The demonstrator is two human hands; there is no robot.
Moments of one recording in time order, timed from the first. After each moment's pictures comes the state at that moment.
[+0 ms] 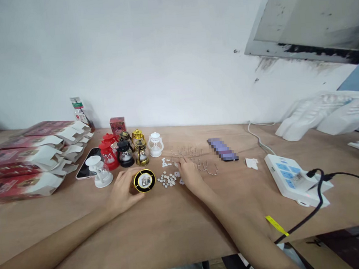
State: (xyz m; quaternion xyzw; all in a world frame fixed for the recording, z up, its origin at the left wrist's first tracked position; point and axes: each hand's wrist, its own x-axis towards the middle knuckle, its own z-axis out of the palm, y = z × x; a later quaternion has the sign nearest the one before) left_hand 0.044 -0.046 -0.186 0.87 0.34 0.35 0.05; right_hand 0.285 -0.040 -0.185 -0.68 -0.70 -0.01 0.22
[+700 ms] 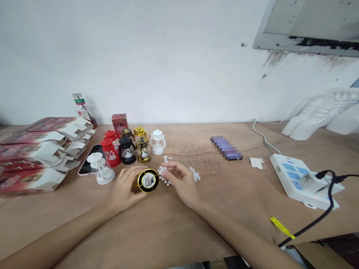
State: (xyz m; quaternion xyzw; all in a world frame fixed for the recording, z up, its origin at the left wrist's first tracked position) left_hand 0.045 -0.045 -0.188 0.89 0.29 0.36 0.02; right_hand 0.239 -0.084 -0.174 -0.42 -0.52 0.40 0.63
